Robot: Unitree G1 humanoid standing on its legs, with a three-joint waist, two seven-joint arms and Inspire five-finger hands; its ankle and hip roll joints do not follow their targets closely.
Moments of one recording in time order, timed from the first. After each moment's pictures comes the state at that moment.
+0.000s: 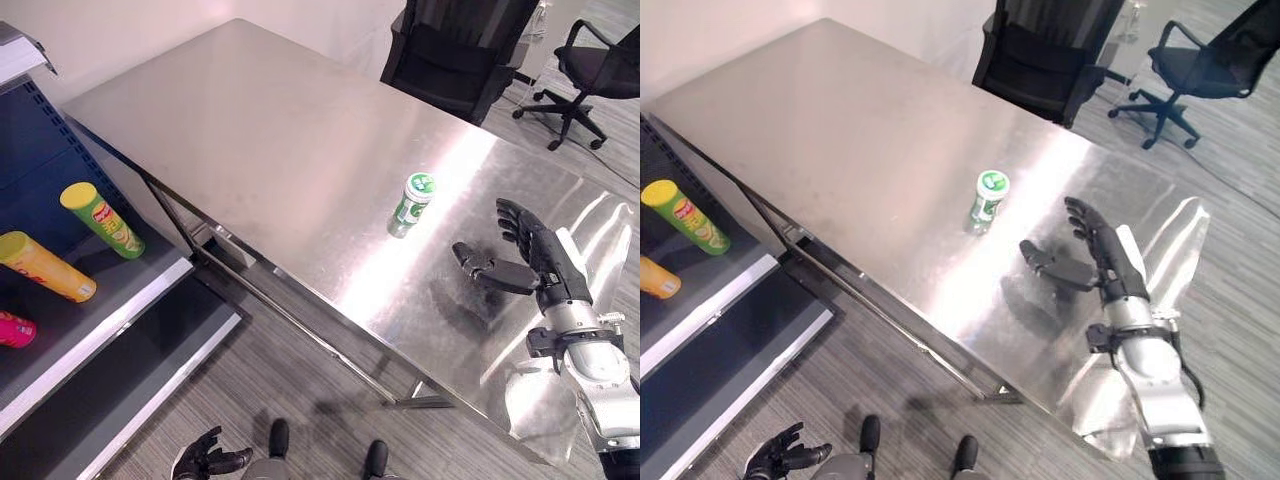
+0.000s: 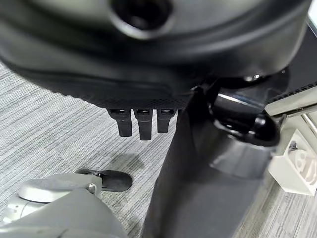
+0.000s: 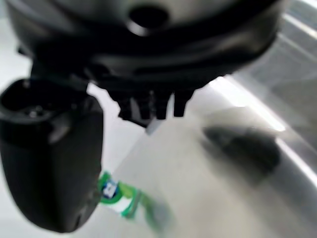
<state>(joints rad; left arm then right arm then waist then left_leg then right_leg) 0.19 0.25 0.04 0.87 -0.27 -0.04 0.01 -0.07 -0.72 -0.08 0.02 0.21 -0.09 -0.06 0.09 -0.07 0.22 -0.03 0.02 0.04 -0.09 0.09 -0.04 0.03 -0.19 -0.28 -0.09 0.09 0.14</state>
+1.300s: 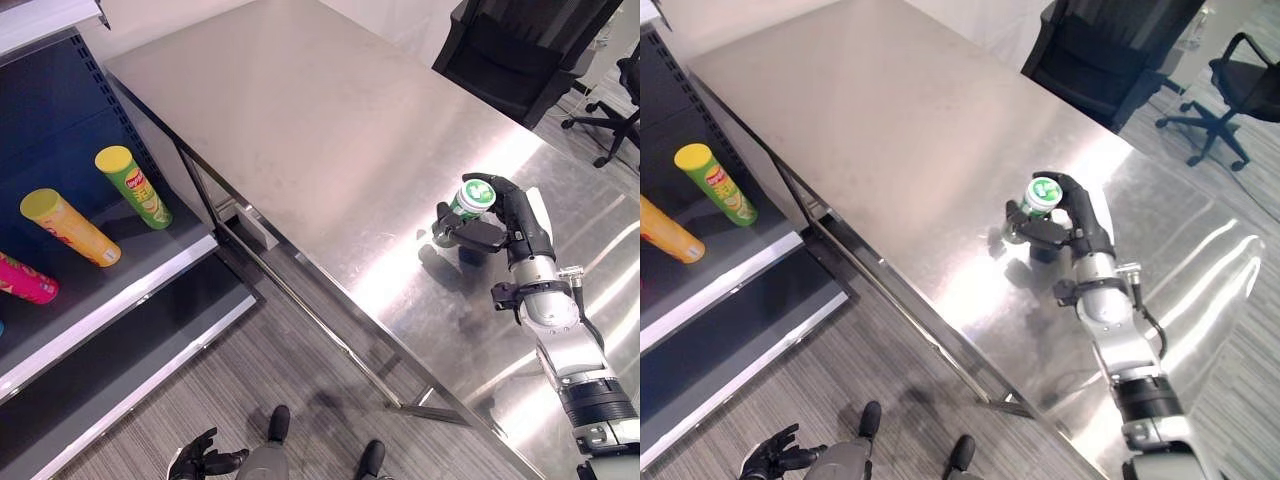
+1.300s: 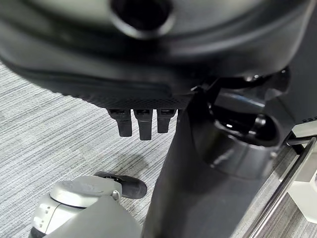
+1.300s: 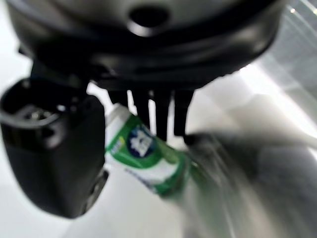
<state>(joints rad) 0.18 0.26 0.04 0.88 -0.27 -0.04 0.01 -0.38 -0.69 0.09 0.23 0.13 -0.07 -0.19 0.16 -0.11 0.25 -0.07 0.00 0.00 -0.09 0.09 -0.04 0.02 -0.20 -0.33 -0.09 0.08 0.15</state>
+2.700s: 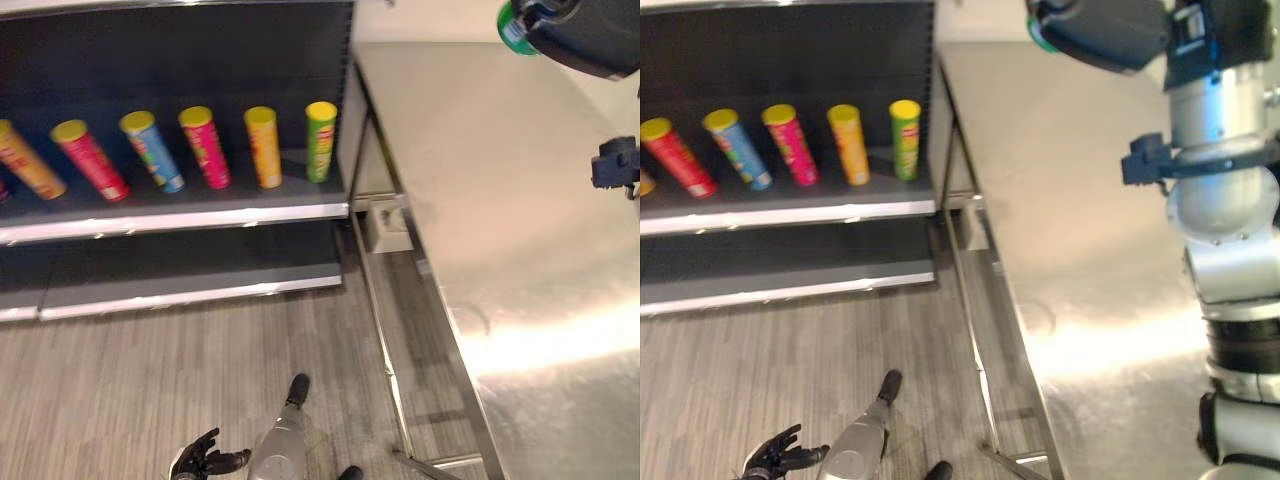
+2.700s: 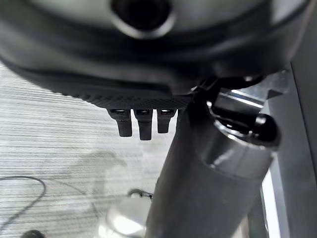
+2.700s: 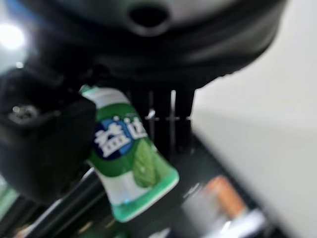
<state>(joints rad) 0.16 0.31 0.04 0.90 -0.27 -0.01 0.01 -0.74 -1.02 0.10 -0.21 0.16 -0.19 -0.20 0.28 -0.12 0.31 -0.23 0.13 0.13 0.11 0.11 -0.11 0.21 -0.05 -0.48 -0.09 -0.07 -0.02</state>
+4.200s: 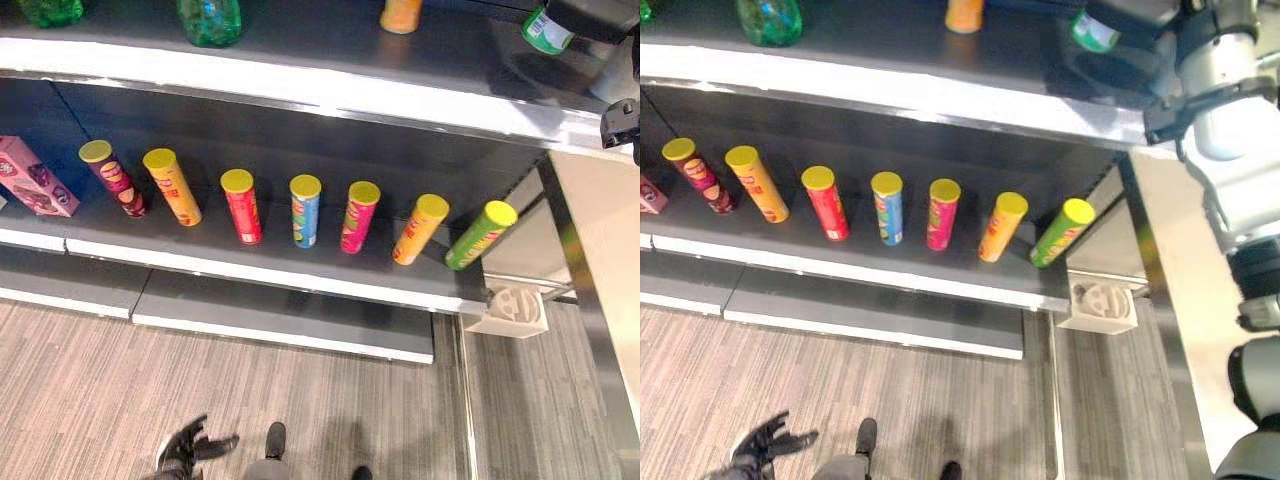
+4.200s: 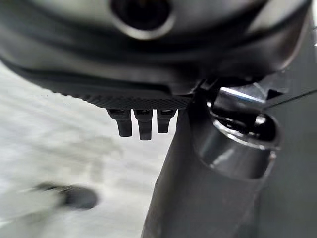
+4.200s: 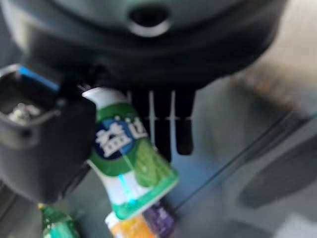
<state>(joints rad) 0.09 0.37 0.01 0.83 -0.38 -0.05 0.04 -1.14 -1.18 0.50 0.40 0.48 -0.13 -0.21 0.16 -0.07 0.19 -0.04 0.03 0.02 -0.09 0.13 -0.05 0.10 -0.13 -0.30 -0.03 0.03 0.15</state>
